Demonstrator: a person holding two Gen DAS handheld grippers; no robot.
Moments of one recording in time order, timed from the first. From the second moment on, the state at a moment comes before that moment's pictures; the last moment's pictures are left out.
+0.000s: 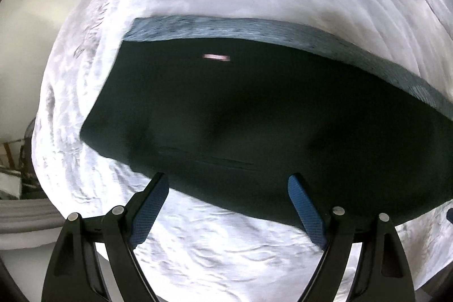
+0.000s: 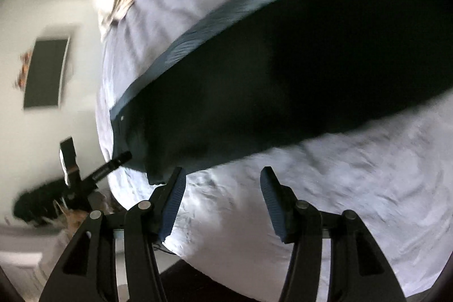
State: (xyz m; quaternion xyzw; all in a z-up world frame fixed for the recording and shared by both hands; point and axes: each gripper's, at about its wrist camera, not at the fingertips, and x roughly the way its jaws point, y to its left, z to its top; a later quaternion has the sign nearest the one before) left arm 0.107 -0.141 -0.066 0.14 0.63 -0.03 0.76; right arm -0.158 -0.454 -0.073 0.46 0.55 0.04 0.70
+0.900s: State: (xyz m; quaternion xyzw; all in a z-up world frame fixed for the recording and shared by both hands) left arm 0.222 0.039 -0.099 0.04 0.62 -0.23 0.75; right arm 0.236 -0.084 -0.066 0.01 0.64 0.26 0.73
